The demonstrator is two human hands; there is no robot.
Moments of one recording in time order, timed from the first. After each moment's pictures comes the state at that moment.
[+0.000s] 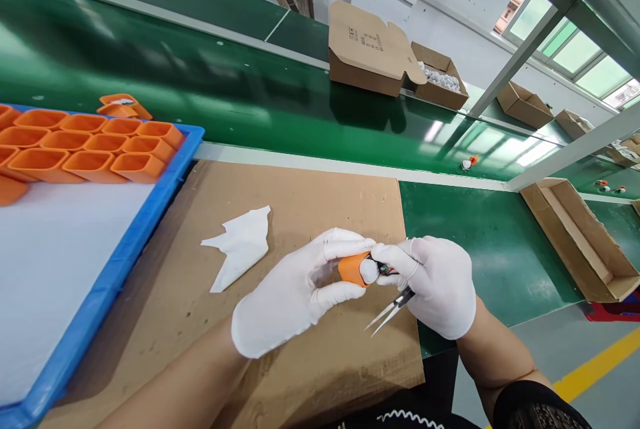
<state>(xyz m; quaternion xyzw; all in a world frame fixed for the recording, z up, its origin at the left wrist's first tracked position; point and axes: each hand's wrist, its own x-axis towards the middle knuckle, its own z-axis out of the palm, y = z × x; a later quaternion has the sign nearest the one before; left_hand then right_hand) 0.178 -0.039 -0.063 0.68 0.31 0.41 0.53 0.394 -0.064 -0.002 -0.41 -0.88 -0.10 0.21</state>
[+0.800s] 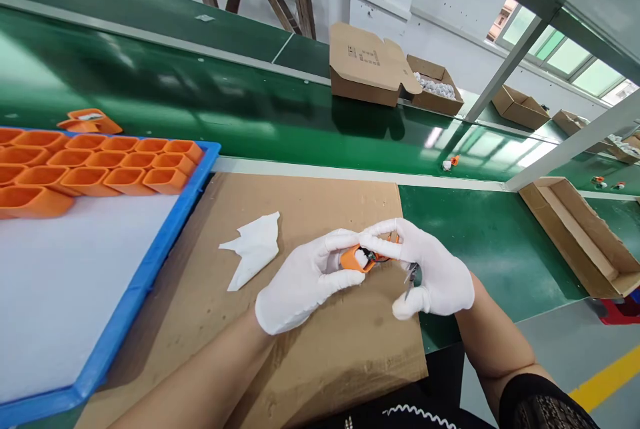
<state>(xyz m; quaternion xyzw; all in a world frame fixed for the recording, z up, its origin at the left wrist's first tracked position) 0.189 -0.038 -0.061 0.56 0.35 0.42 0.62 0.405 -0.043 -0.010 -0.28 -0.85 0.32 0.30</state>
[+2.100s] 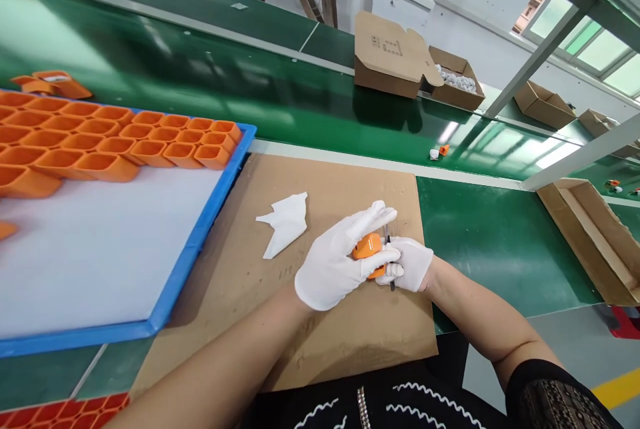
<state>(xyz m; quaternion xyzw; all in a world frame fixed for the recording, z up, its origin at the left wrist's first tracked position) 0.199 -0.055 -0.076 0.71 0.42 0.48 0.30 0.363 -0.035 -0.077 -0.39 -0.27 0.86 0.19</state>
